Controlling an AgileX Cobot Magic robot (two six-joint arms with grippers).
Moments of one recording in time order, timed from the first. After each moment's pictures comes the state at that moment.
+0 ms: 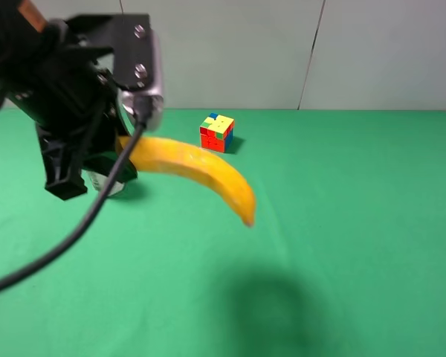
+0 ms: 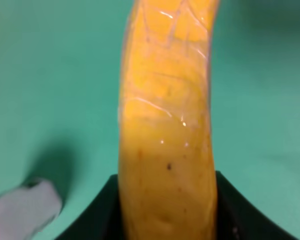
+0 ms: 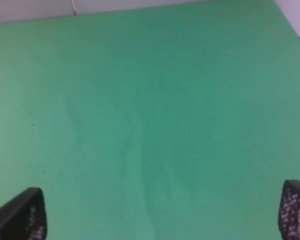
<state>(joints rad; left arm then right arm) -0.68 1.35 -1.11 -0.06 0.93 0.70 -0.01 -0.01 -0.49 -0.04 1.02 0.05</state>
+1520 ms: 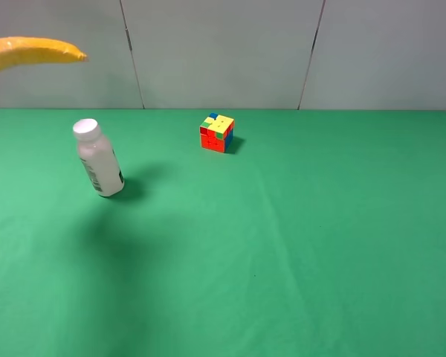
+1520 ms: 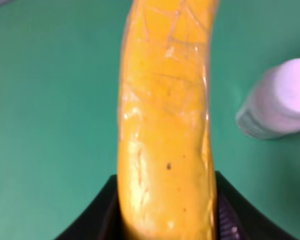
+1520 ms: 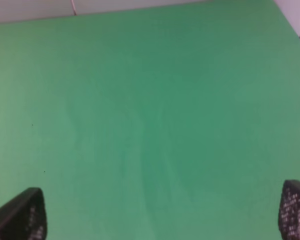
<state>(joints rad) 0.05 1.32 -1.11 -0.04 0.76 0.43 -0.01 -0.01 -0.49 -0.04 1.02 0.05</state>
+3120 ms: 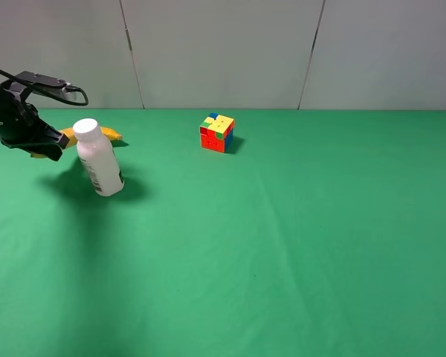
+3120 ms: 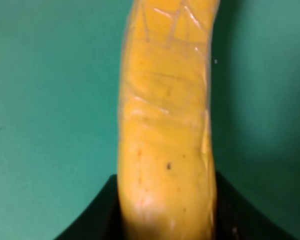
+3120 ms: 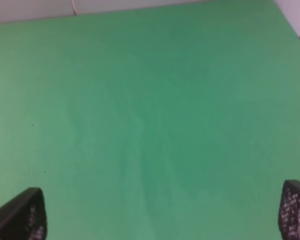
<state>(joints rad) 0.07 1.89 -1.10 -0.12 0.40 0.49 -0.01 -0.01 -0.49 -0.04 1.02 0.05</state>
